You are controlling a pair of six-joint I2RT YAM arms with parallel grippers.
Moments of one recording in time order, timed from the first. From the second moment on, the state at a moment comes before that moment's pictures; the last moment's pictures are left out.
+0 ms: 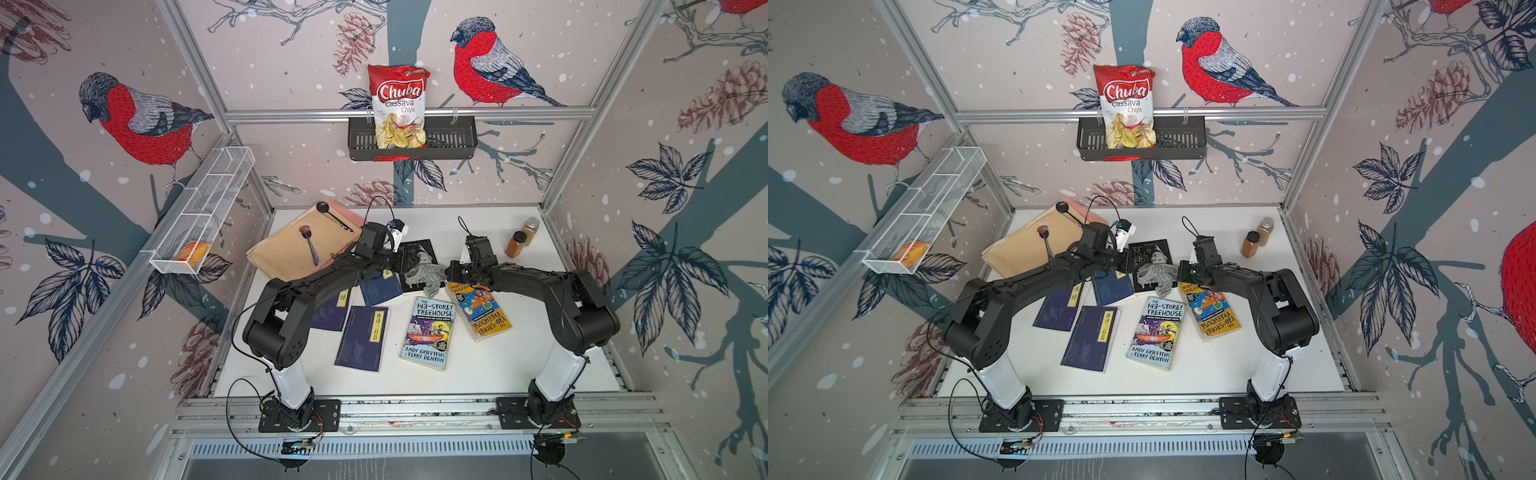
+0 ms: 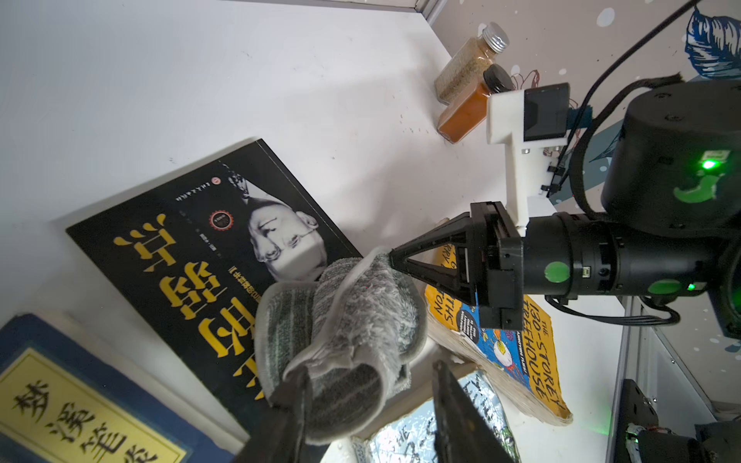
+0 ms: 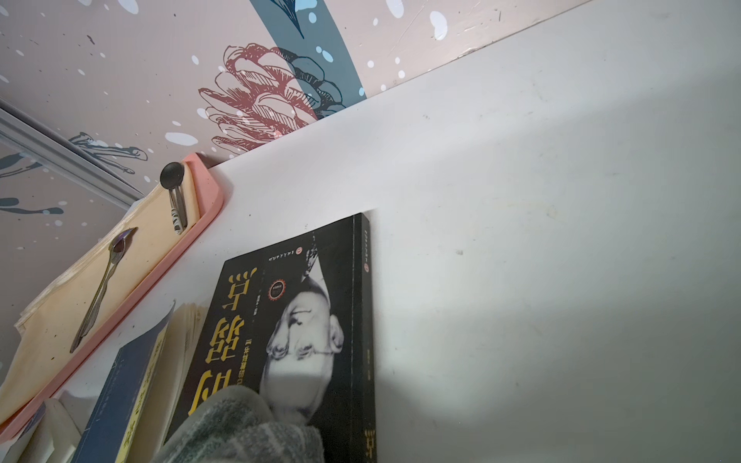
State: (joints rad) left arm -0.50 1.76 1.17 -0.05 0.49 -0.26; right arm 0.40 1.80 0.96 -0.01 -0.29 0.39
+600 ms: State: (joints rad) left arm -0.51 1.86 1.09 0.04 0.51 -0.37; right arm 0.50 1.70 0.93 -0.08 -0.27 0.31
